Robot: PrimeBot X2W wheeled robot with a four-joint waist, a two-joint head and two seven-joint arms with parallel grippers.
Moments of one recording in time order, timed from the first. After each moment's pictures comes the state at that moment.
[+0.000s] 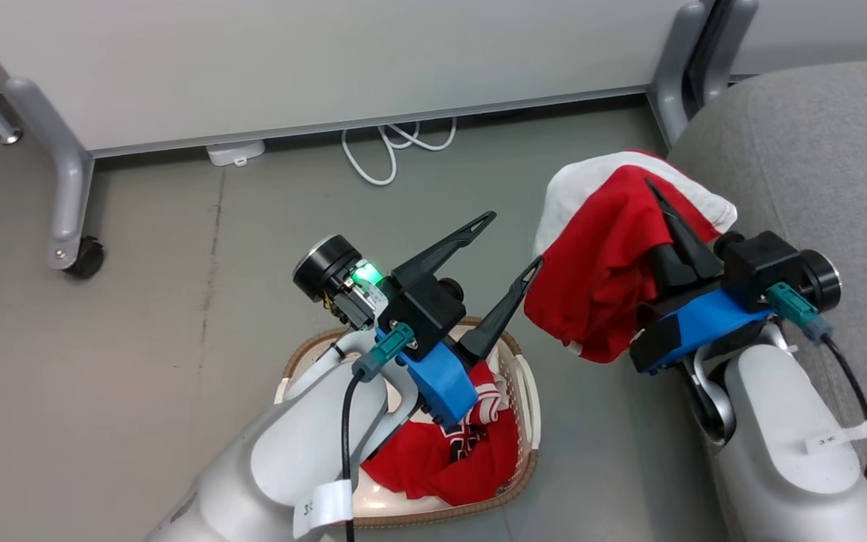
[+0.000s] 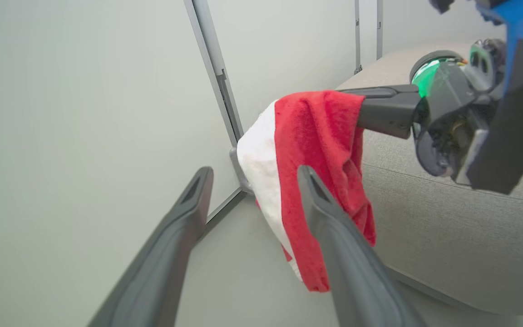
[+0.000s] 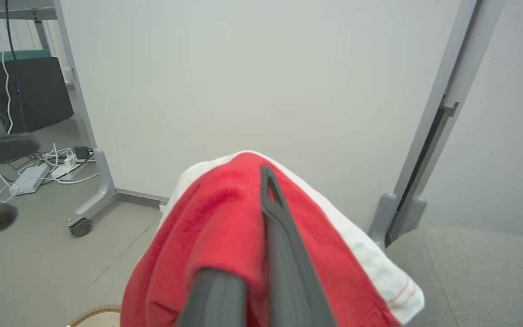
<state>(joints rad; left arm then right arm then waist) -0.69 0.11 -0.84 0.53 -0.29 -0.13 -0.26 -0.54 -0.09 0.15 0.48 0.05 0.13 -0.26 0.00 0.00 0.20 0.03</state>
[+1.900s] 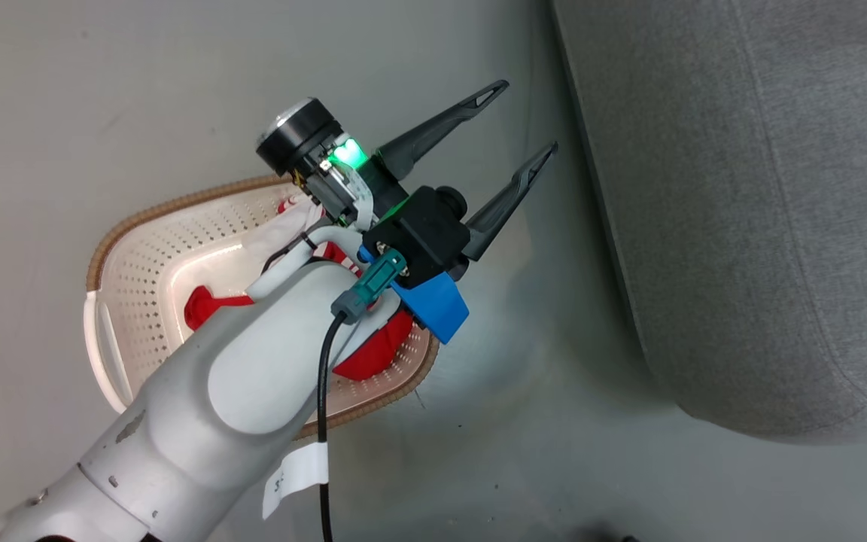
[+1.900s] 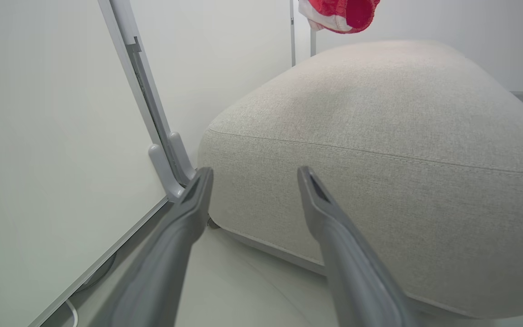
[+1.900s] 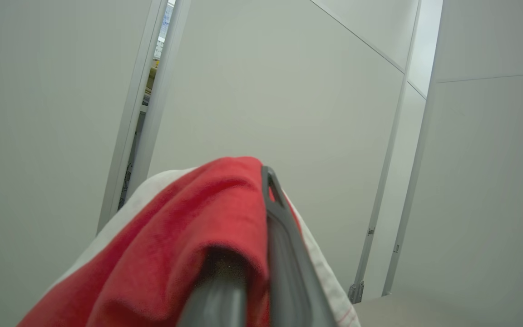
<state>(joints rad) -0.87 0.19 -0.83 0.41 -0.19 -0.13 -0.26 -0.91 -0.33 -0.51 0.15 0.06 0.13 -0.26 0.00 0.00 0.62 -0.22</state>
